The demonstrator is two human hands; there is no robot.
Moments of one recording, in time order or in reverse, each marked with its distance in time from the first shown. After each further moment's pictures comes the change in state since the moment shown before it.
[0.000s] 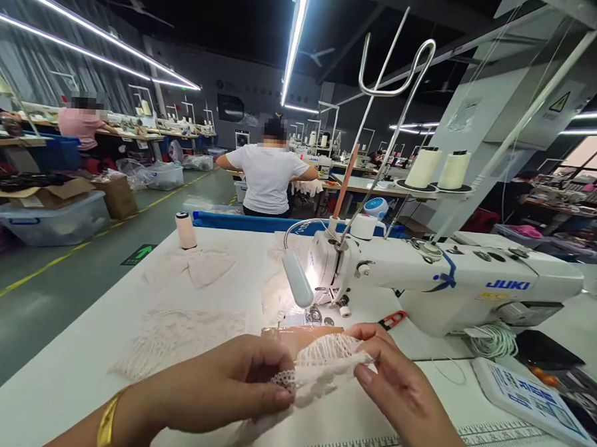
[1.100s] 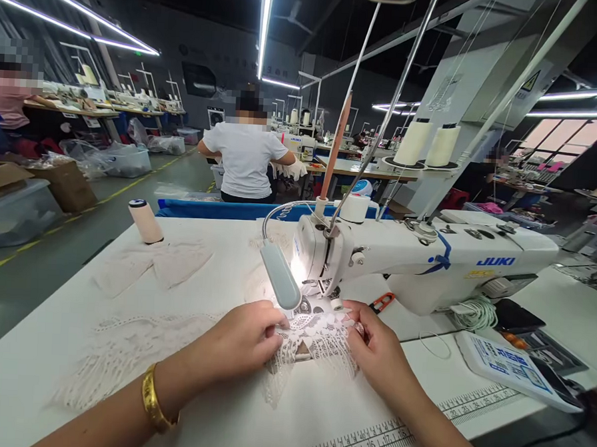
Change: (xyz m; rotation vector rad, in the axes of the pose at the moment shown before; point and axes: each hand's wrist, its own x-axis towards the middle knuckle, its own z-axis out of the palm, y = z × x) left_hand 0.066 -0.020 -0.024 0.828 0.274 -0.038; right_hand 0.029 0.070 -0.017 -0.452 0.340 0.241
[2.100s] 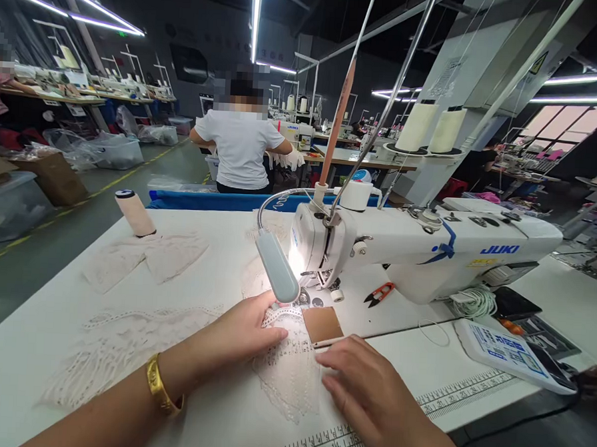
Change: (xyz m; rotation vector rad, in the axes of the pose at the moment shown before) left_hand 0.005 0.000 0.004 -0.468 -0.111 -0.174; right_hand -0.044 -0.019 -0.003 -0.171 -0.257 -0.692
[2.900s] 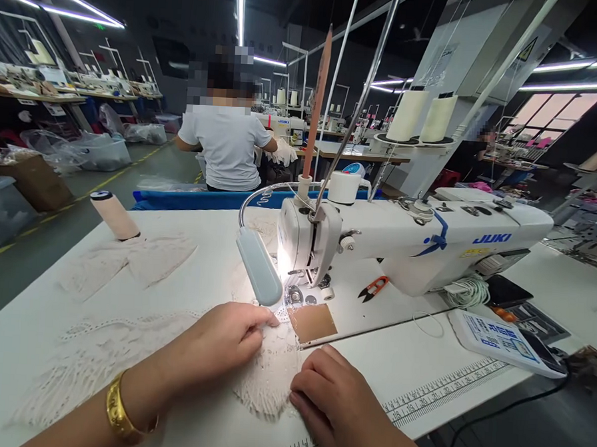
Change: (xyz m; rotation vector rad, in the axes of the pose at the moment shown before) left_hand 0.000 -0.012 -0.007 0.437 0.057 0.150; right_hand 0.000 -0.005 0.040 -0.069 0.047 -0.027
